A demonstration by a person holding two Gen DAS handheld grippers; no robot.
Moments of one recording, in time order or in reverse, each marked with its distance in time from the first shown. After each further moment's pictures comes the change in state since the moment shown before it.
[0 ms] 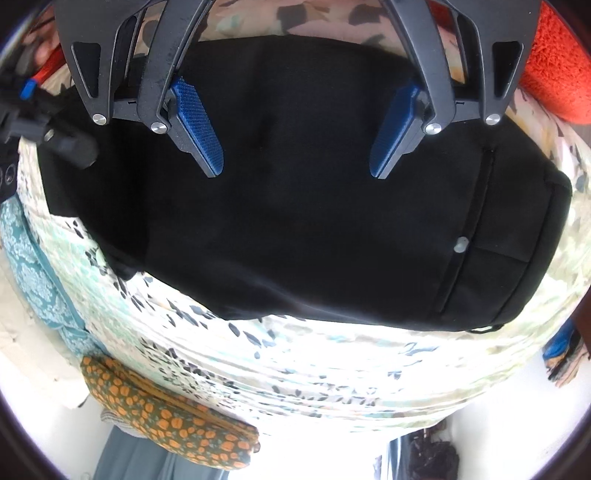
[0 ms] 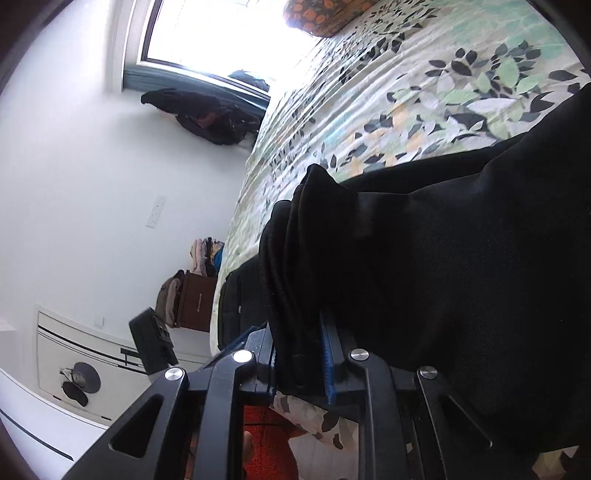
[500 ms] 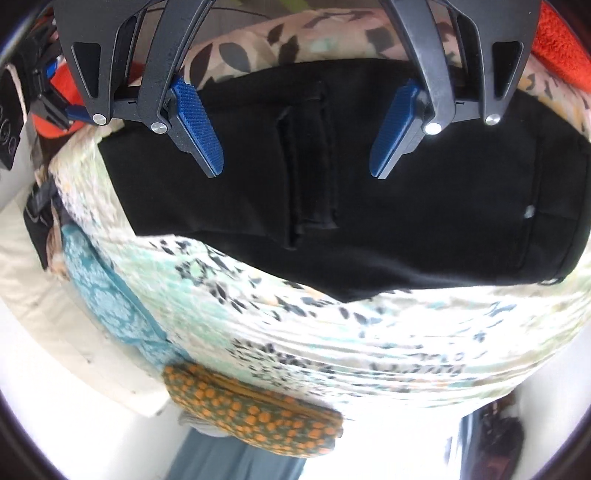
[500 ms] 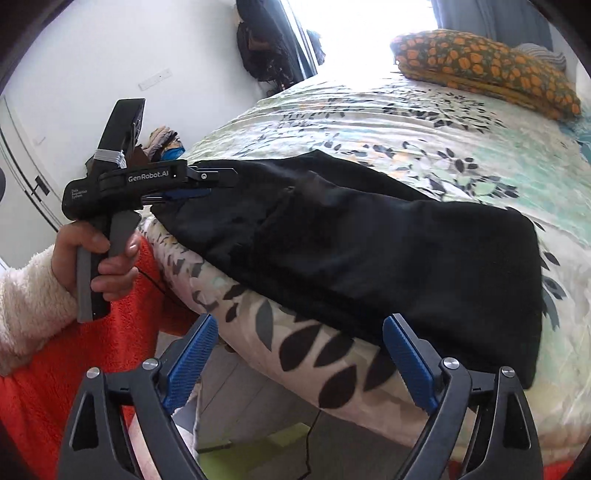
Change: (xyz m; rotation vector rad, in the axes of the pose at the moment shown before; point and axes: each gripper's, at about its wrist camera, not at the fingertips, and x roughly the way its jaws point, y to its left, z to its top) left arm -0.031 -0.069 -0.007 0.211 -0.030 -0.266; right arm -0.121 0.015 -0.086 -0.525 -0.013 -0.403
